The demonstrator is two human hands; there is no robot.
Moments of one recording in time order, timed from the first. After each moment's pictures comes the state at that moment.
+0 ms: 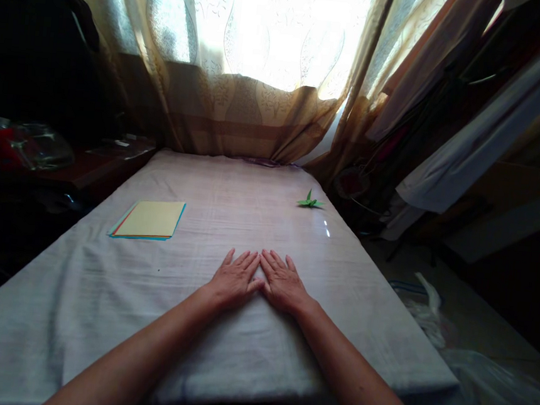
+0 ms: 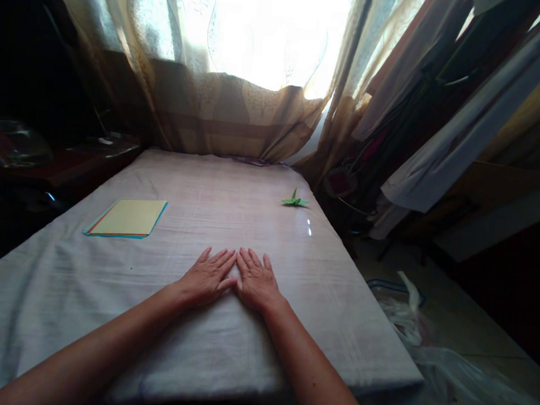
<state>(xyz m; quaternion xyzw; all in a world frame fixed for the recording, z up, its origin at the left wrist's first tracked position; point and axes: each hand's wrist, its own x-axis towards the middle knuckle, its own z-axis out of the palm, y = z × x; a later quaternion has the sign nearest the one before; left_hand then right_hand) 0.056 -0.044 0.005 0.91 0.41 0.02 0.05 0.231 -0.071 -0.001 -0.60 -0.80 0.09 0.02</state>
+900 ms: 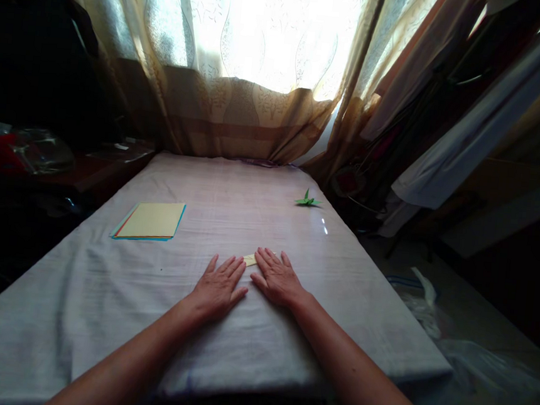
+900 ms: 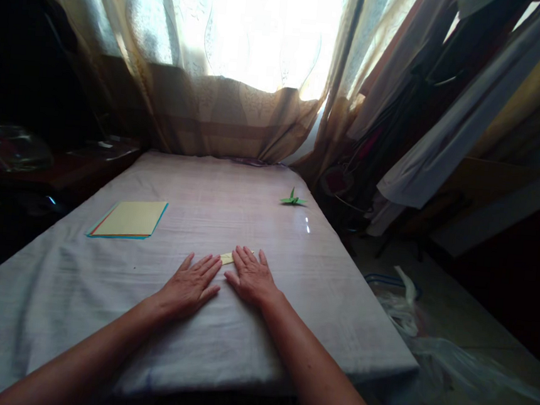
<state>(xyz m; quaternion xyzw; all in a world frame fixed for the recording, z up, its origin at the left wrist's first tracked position) 0.018 -0.065 0.000 0.90 0.43 0.01 0.06 0.222 -0.068 -0.001 -0.58 -0.81 0.09 0.05</state>
